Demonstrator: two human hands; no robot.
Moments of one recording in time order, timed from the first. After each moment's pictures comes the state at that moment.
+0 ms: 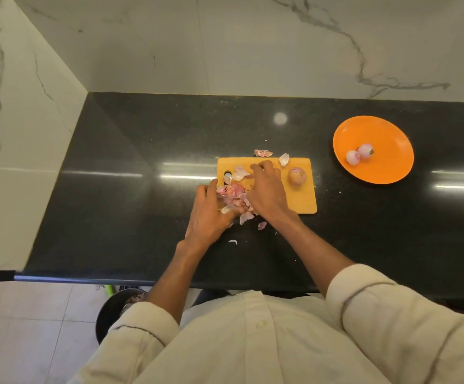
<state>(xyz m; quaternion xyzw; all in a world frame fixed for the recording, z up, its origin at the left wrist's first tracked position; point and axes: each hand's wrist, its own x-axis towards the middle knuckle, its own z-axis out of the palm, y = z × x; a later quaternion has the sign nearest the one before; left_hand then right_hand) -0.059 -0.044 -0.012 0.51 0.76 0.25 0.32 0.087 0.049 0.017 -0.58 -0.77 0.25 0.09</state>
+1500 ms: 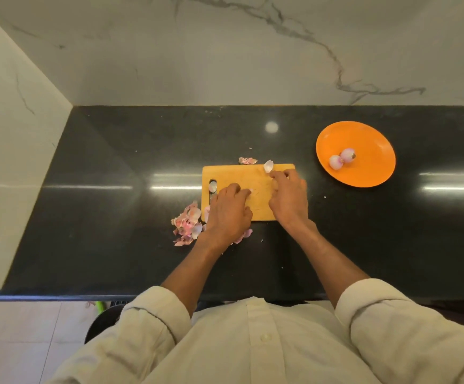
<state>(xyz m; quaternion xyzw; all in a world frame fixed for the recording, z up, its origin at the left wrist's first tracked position) 0.007 0.004 -0.009 0.68 0.70 0.11 0.19 0.161 0.070 -0.002 -0.66 -0.72 0.18 0.10</state>
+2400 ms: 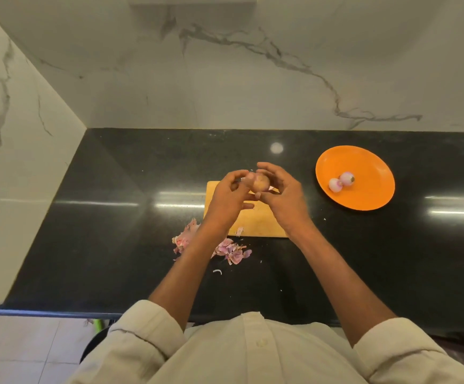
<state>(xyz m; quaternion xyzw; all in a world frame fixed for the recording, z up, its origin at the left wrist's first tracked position) 0.009 0.039 0.069 0.35 0.62 0.49 0.51 0.151 0.075 0.068 -0.49 -0.58 0.52 0.38</state>
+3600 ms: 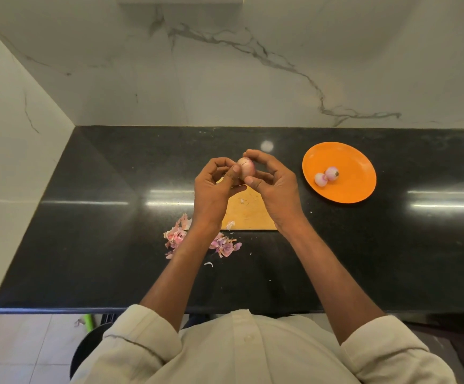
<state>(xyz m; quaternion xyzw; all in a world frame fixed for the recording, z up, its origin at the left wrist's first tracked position) 0.014 0.023 0.088 0.34 0.54 0.62 0.46 0.156 0.057 0.109 -0.45 -0.59 0.52 0.43</state>
